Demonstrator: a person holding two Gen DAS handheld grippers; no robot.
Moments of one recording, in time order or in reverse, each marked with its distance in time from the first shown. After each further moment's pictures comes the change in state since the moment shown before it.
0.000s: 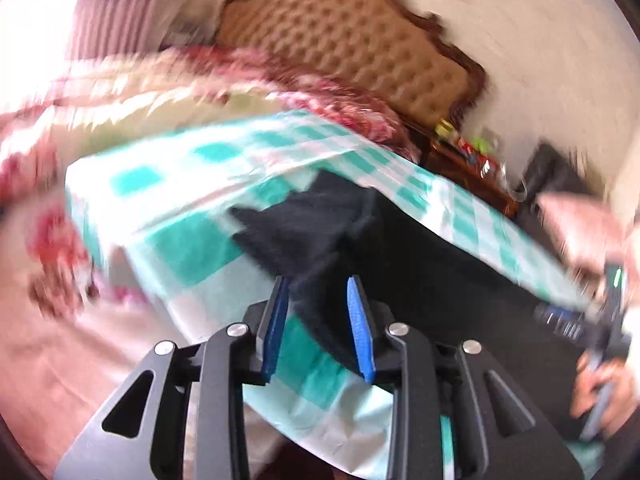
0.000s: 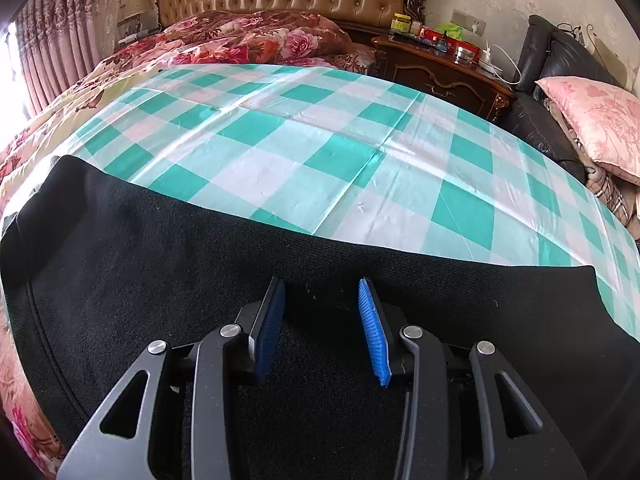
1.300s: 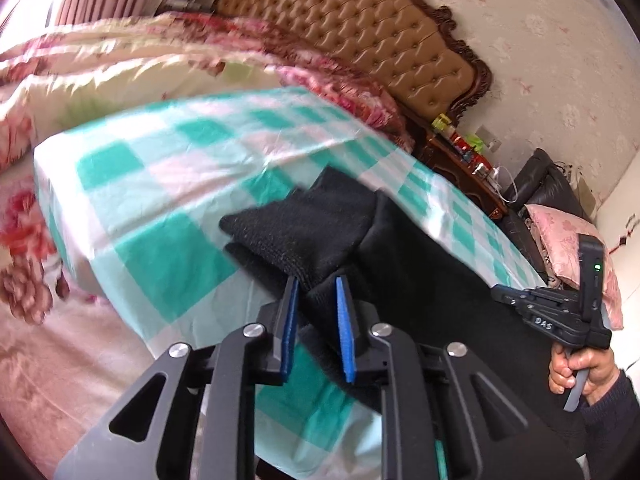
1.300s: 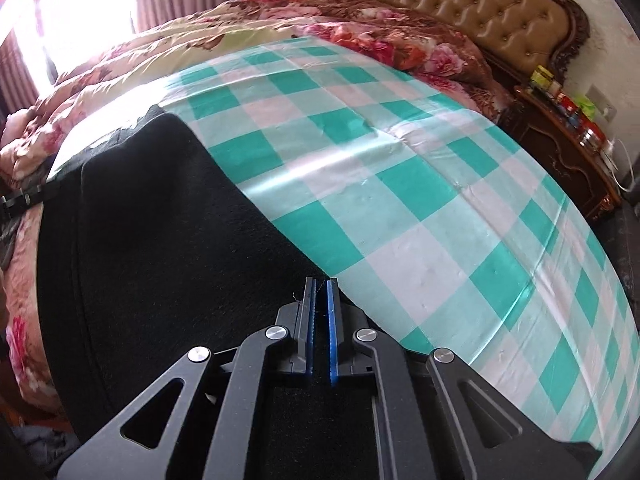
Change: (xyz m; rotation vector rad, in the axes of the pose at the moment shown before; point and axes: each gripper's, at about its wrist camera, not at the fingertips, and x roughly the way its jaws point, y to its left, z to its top) left arm 0.037 0.016 0.023 -0.058 0.094 -0.077; right arm 0.027 0.086 0.061 -0.366 0.030 0.245
